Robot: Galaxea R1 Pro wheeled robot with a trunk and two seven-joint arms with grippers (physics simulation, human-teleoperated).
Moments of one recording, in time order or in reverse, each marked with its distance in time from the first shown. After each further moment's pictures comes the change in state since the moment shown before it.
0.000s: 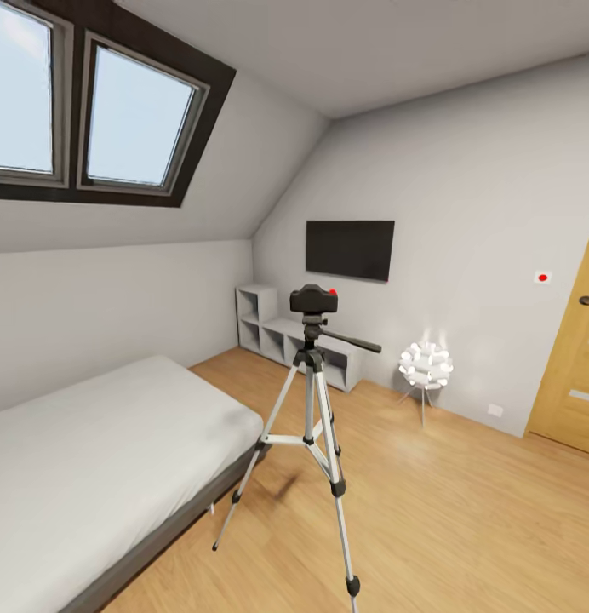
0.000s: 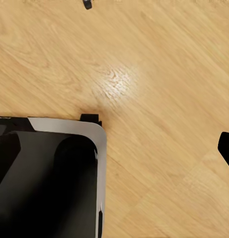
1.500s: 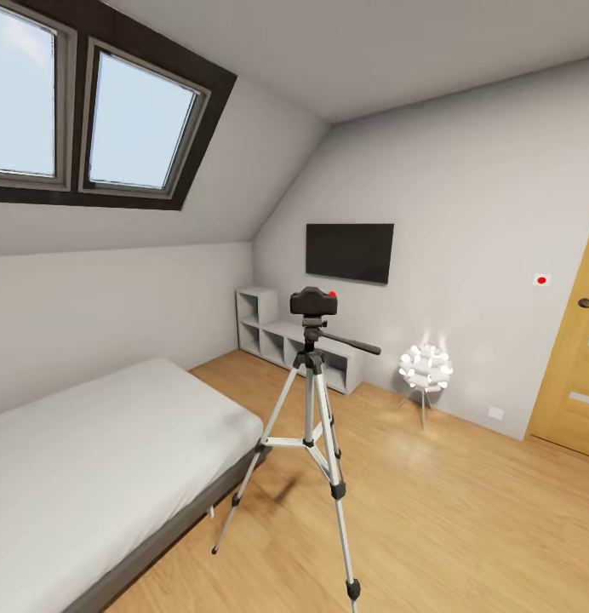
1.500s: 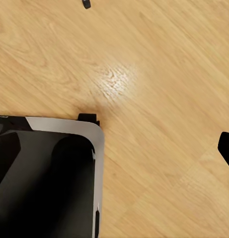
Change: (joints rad) left arm 0.000 0.005 0.004 -0.013 -0.003 -0.001 0.000; right arm 0.000 0.001 0.006 -0.001 0.009 0.013 -0.009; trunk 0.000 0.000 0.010
